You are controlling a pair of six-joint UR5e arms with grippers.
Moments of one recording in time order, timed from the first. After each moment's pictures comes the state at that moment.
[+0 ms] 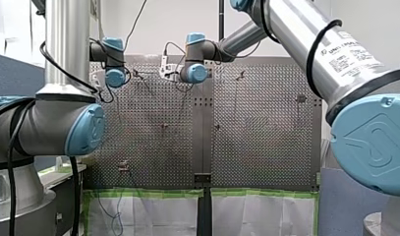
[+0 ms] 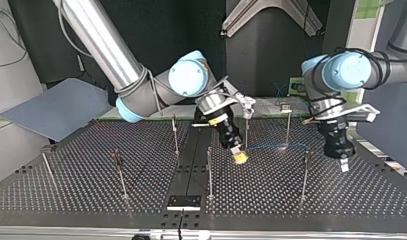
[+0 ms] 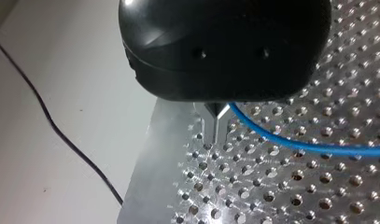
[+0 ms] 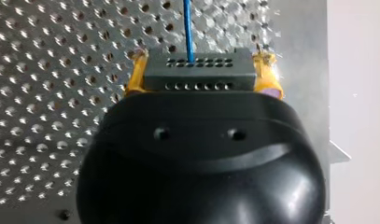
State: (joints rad) left arm 0.13 -1.61 -1.89 -2.45 -1.74 -1.83; right arm 2.44 -0.90 0.98 -0.23 1.53 1.65
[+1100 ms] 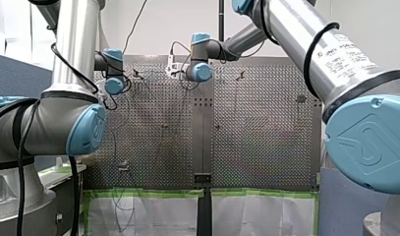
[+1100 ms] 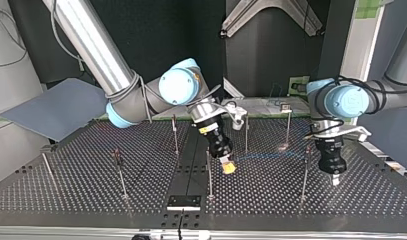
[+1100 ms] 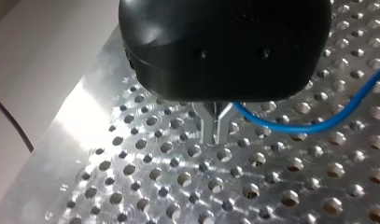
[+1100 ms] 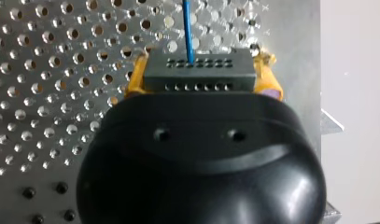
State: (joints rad) left arm 0.17 -1.79 -1.75 -2.47 -1.62 -1.90; right arm 2.40 -0.90 0.96 -0.23 1.54 1.65
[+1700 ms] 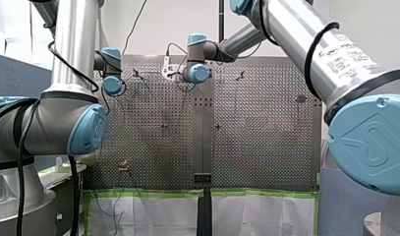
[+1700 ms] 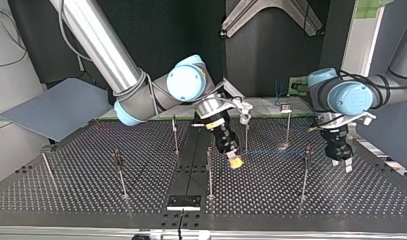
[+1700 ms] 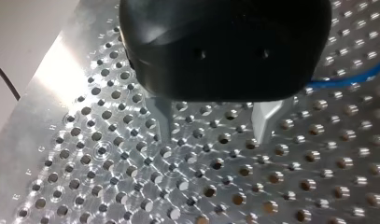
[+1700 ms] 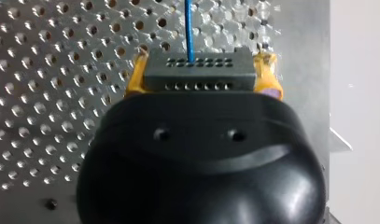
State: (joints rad) left arm 0.19 -1.76 -1.79 -2.62 -1.73 -1.87; right arm 2.43 -0.89 0.96 -0.22 1.55 1.63
